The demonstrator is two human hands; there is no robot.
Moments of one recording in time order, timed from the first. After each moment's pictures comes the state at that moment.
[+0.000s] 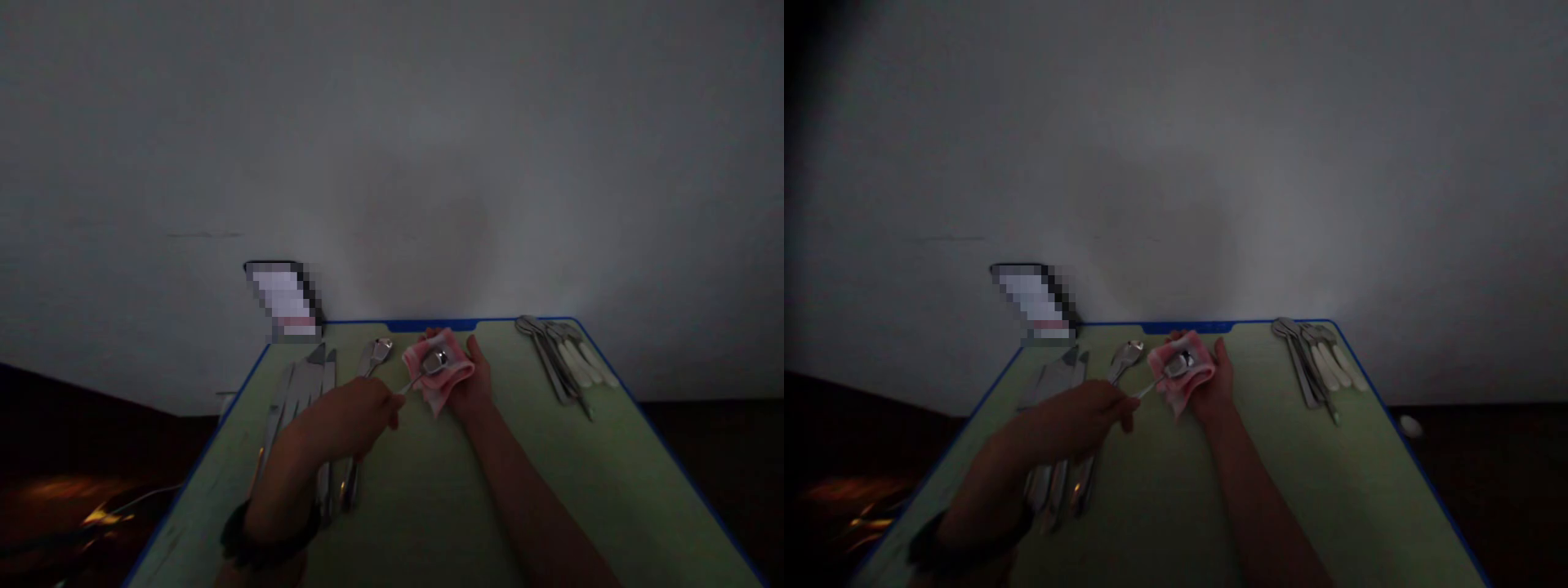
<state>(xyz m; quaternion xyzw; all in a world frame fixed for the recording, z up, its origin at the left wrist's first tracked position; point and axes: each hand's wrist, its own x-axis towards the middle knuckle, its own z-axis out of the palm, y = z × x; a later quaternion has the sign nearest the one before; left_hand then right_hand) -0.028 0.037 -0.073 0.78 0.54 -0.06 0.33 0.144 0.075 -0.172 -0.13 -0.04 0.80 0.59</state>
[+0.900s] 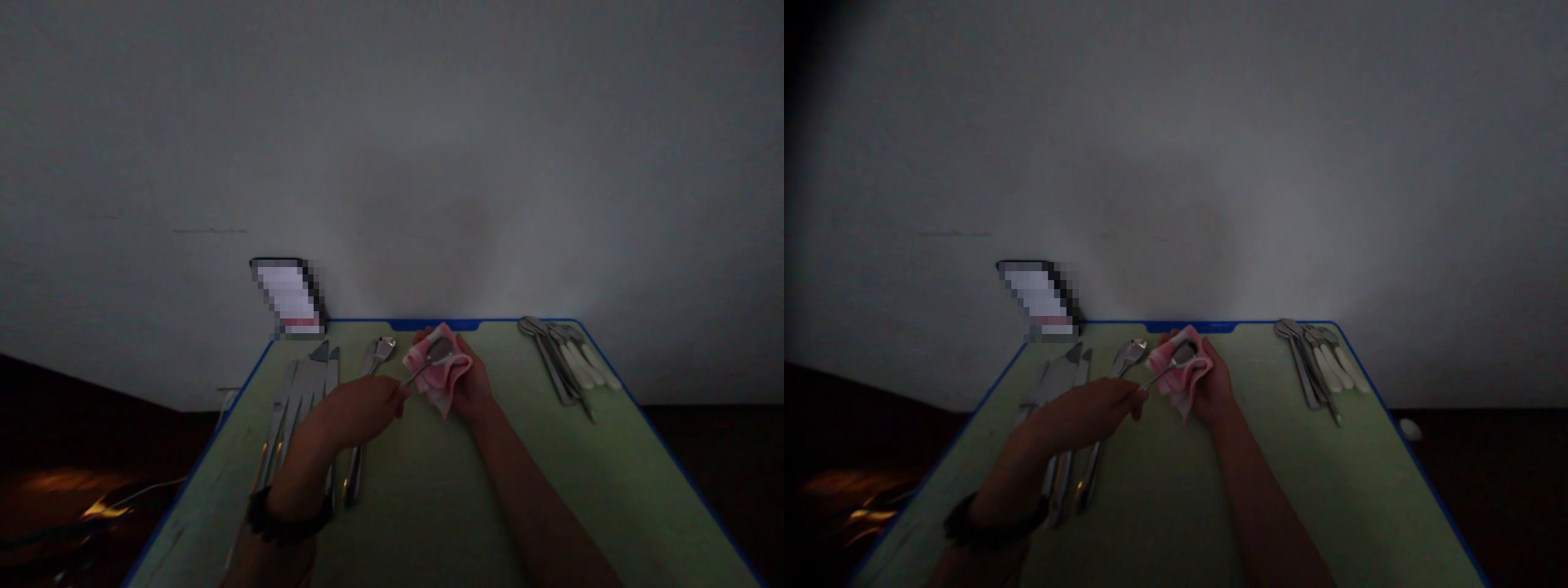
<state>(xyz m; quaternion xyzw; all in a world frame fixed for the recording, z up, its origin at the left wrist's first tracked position) -0.027 0.044 -0.090 0.80 0.53 -0.06 0.27 0.140 0.080 -0.174 -0.13 -0.12 0.83 0.53</state>
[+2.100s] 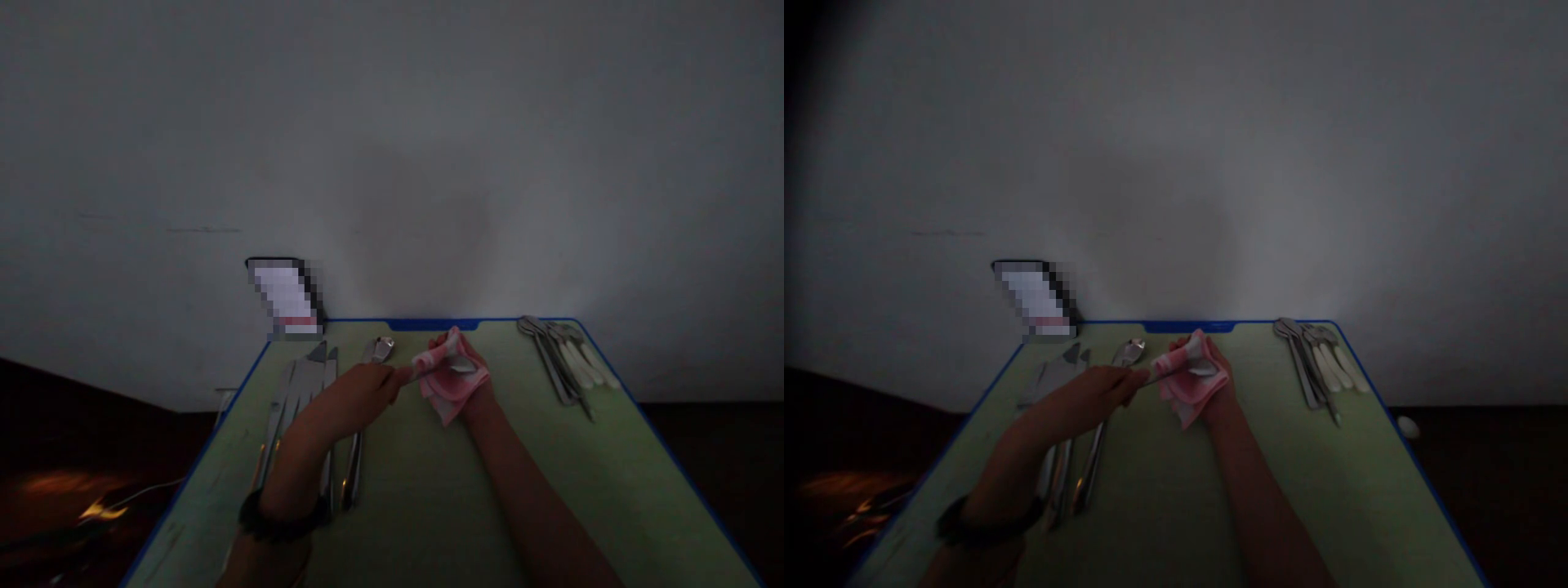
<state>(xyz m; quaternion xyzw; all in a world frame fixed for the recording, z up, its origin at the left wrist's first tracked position) -0.028 0.053 -0.090 0.79 0.53 0.03 0.29 0.144 0.079 -0.176 -0.15 -0.09 0.79 0.59</state>
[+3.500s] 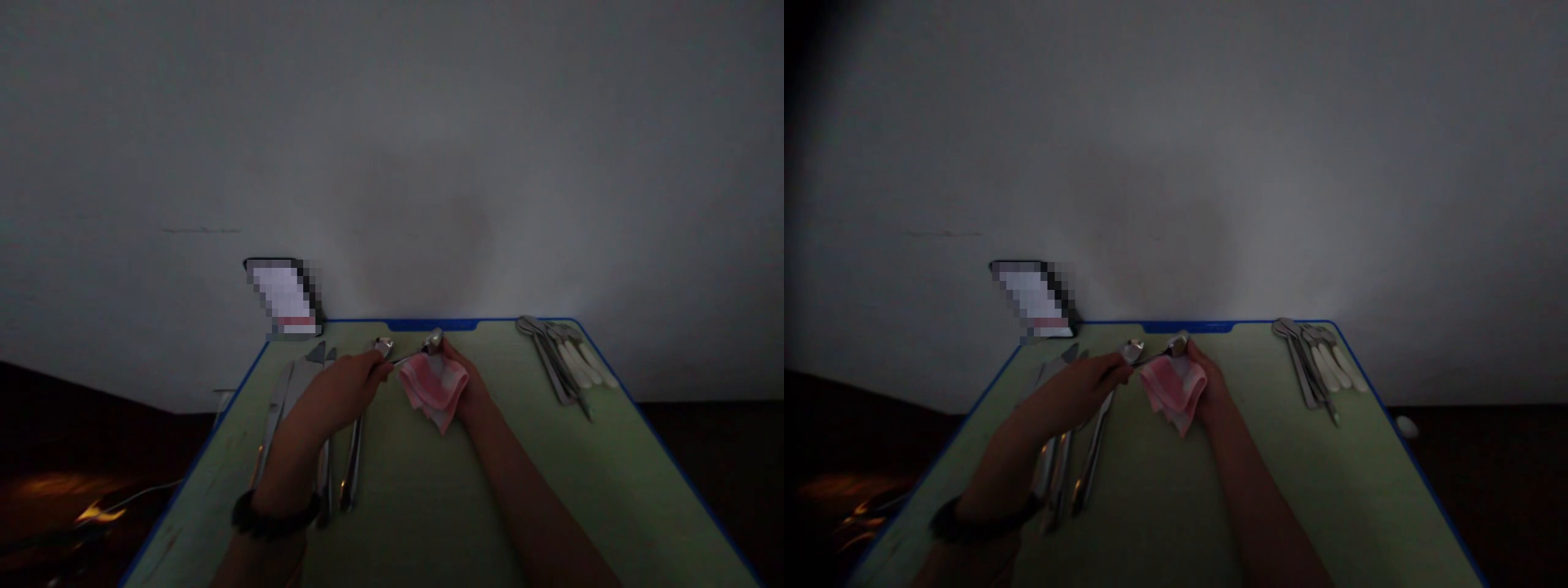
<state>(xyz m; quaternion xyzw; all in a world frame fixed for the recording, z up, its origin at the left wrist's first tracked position) -0.041 0.059 -0.099 0.79 0.58 0.04 0.19 0.141 0.083 -0.196 -0.21 -0.10 0.85 0.48</state>
